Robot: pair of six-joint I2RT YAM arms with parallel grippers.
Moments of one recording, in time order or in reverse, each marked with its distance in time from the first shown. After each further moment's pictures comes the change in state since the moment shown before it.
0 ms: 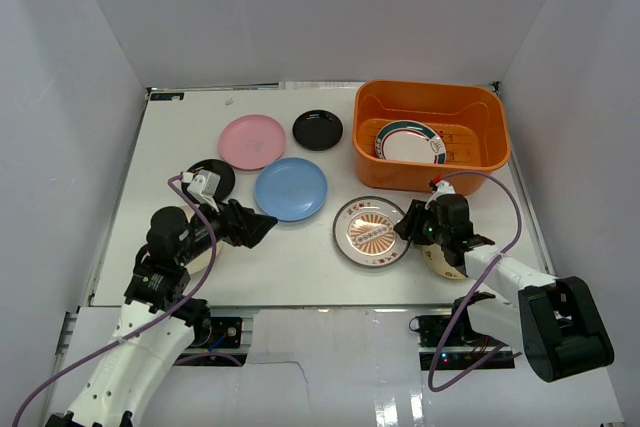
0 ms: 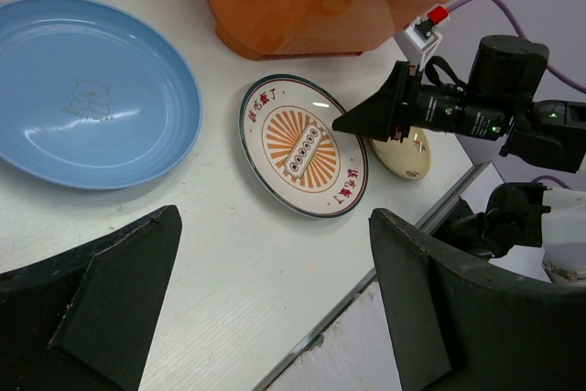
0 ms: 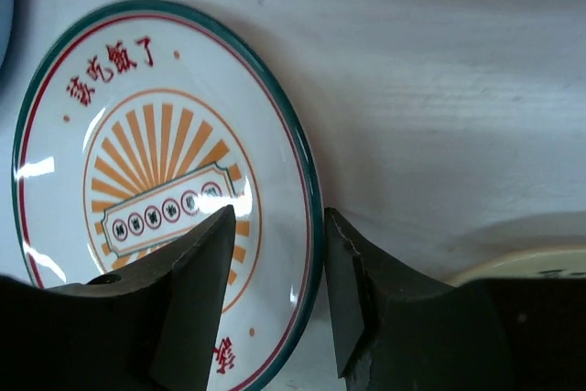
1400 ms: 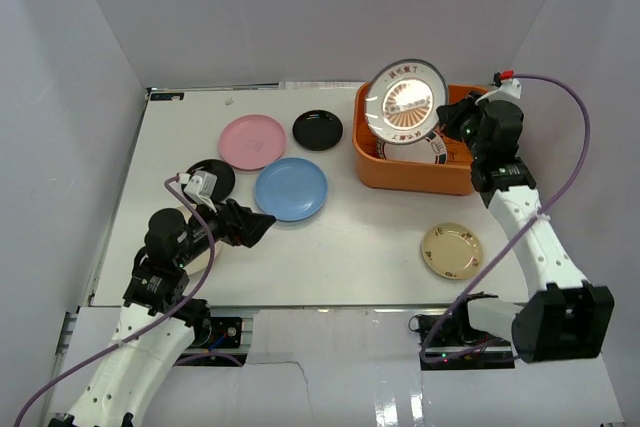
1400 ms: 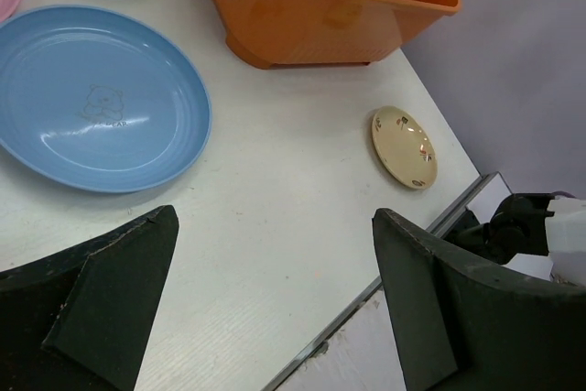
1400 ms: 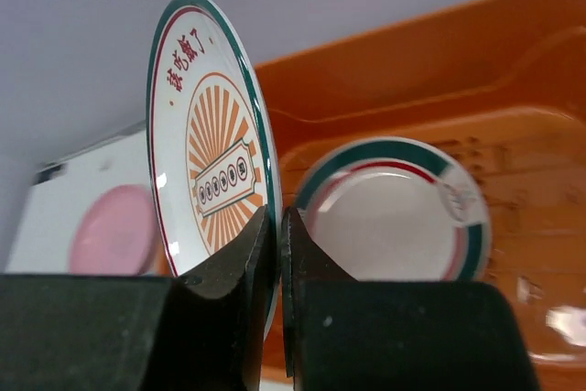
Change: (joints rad) left arm 0.011 -0.015 0.000 -0.005 -0.025 0.000; right arm -0.153 0.041 0.711 -0.106 0.101 0.087
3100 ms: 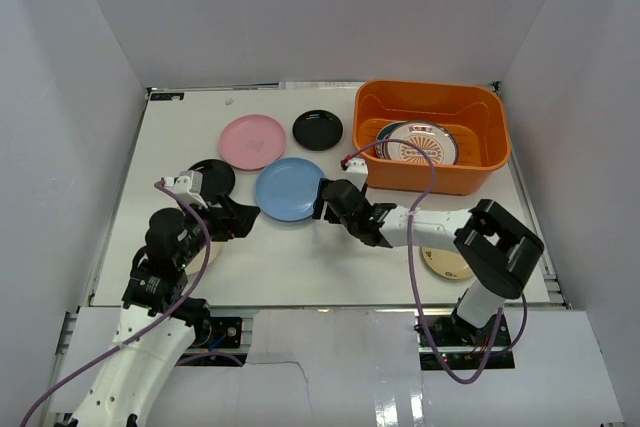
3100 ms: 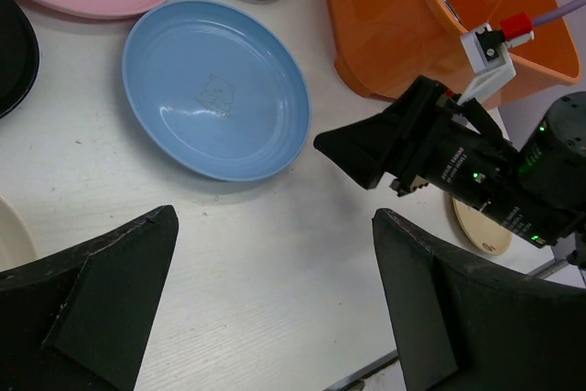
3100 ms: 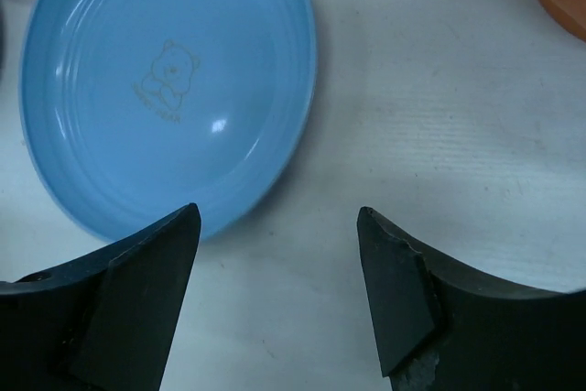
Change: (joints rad) left arm 0.037 -0.010 0.009 -0.112 -0.236 -0.021; right arm 0.826 0.475 -0.175 0.079 0.501 0.247
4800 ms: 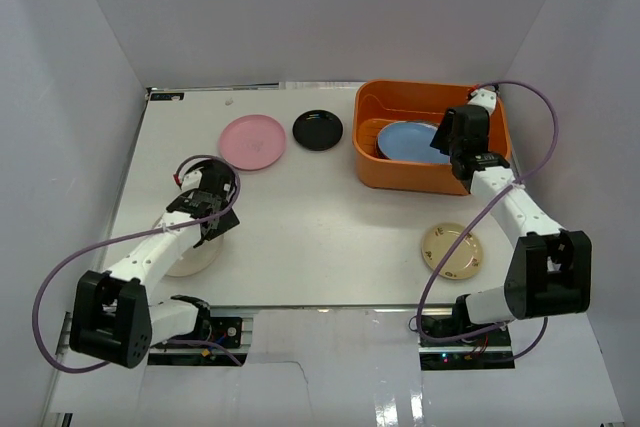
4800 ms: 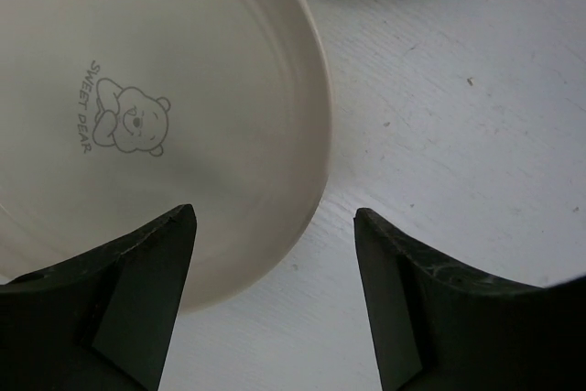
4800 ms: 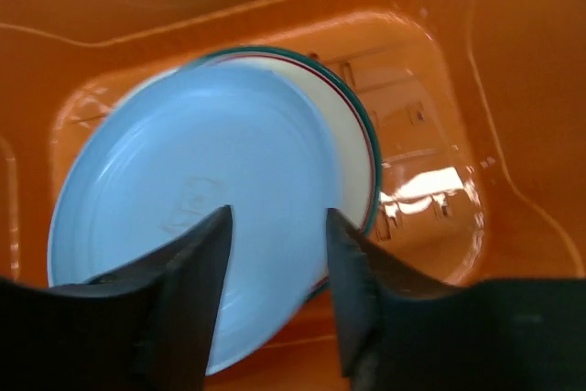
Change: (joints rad) left arm 0.007 0.727 0.166 -0.297 -0.604 -0.212; right arm -0.814 -0.201 0.172 -0.219 -0.130 -0.432
